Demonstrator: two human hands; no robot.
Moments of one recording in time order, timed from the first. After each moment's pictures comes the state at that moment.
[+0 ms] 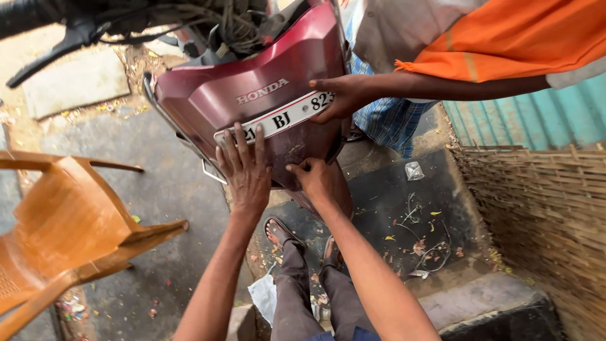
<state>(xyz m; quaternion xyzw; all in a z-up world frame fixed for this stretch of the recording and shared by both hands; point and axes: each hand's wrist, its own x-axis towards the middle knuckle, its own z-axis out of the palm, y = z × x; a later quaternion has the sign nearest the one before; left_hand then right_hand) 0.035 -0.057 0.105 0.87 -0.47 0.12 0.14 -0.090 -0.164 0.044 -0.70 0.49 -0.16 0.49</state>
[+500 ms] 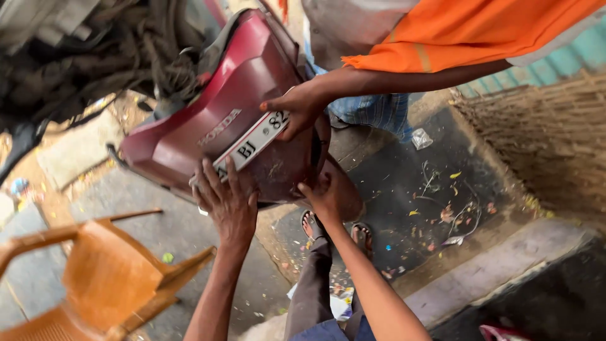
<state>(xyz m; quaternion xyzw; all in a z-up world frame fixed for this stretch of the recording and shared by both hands) 0.043 -0.064 0.133 0.84 -0.54 0.05 0.05 -0.123 -0.133 -0.072 -0.47 0.53 -0.33 0.62</state>
